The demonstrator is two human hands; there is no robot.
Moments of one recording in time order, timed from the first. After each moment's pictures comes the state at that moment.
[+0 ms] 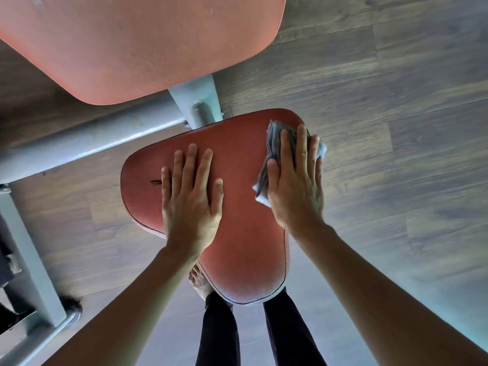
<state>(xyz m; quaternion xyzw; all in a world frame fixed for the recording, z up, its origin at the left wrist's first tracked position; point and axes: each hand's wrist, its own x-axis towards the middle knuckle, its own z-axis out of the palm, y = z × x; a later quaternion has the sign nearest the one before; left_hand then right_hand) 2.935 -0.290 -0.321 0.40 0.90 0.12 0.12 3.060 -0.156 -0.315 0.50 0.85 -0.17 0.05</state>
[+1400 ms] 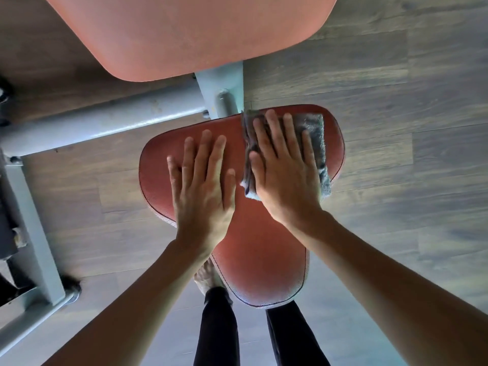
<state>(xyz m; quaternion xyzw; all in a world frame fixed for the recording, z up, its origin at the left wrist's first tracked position) 2.929 -0.296 -0.321 0.37 0.91 0.16 0.10 3.013 -0.167 -0.322 0.35 0.93 -0.09 0.06</state>
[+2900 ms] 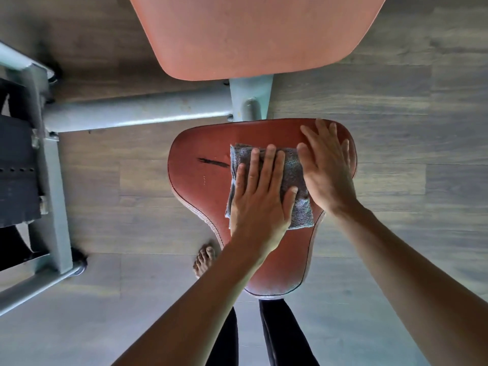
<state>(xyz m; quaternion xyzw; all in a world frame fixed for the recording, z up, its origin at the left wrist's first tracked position) 2.989 -0.263 -0.309 0.39 0.90 0.10 0.15 3.024 -0.120 -0.301 0.39 0.86 -0.32 0.06</state>
